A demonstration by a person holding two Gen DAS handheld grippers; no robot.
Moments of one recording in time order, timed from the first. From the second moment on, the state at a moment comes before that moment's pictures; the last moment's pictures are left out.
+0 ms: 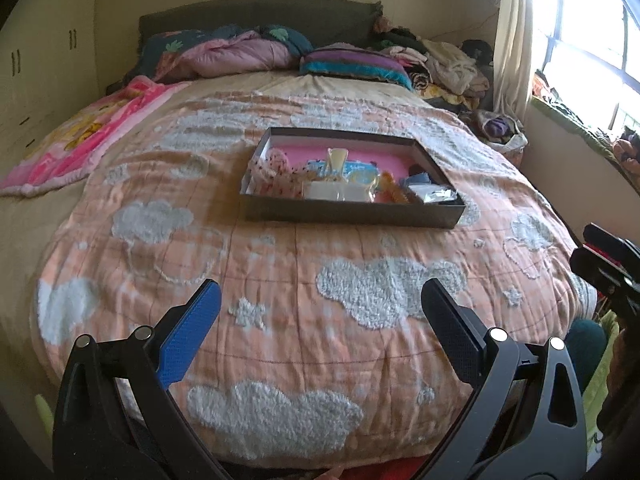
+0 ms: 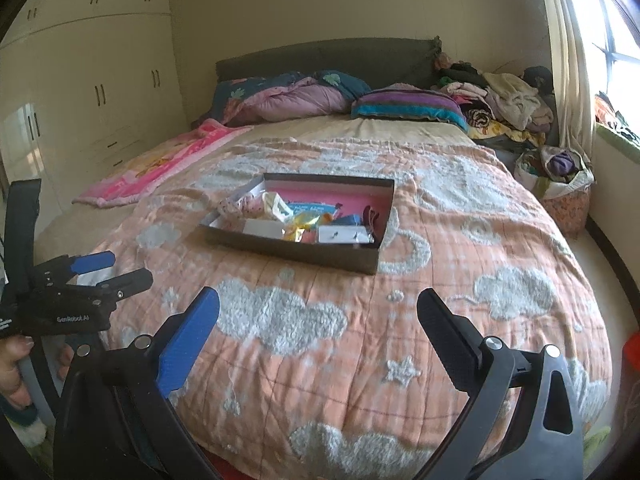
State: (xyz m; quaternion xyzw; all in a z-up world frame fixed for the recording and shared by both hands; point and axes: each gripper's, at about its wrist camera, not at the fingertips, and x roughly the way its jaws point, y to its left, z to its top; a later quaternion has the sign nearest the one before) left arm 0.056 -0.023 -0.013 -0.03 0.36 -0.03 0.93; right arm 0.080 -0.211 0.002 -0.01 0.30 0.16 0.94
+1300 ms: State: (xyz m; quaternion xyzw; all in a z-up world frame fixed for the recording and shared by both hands) left arm 0.052 -0.026 -0.005 -0.02 0.36 -0.03 0.93; right arm 0.078 -0.206 0.002 -0.01 0.30 0.16 0.94
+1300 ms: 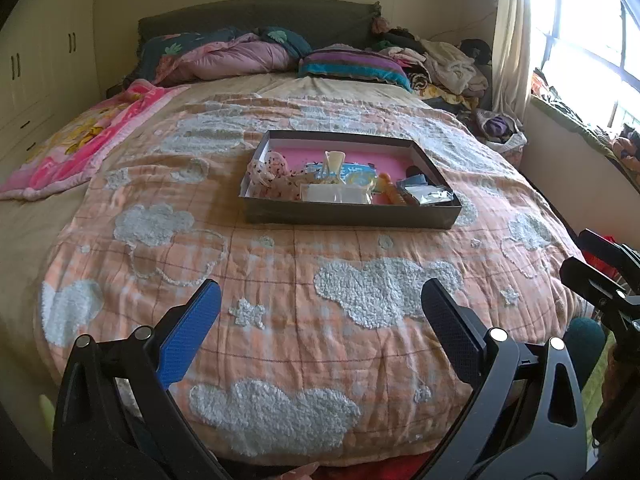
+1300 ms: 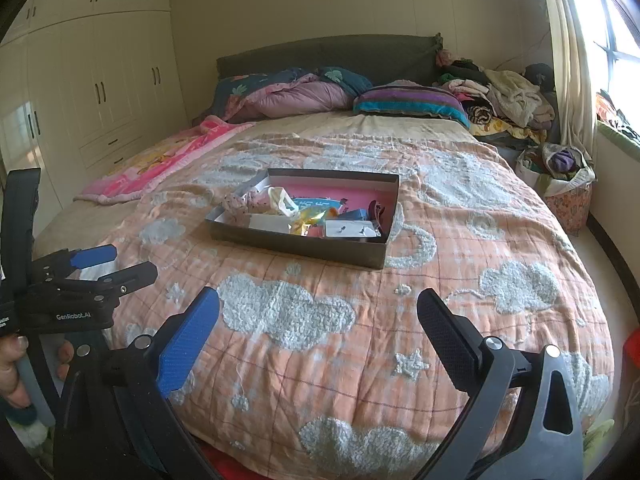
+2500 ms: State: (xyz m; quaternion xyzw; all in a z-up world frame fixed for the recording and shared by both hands) left arm 0.052 -0.027 -0.004 -0.02 0.36 -0.03 0.93; right arm 0.077 -0.204 0.004 -0.01 0.30 0.16 0.94
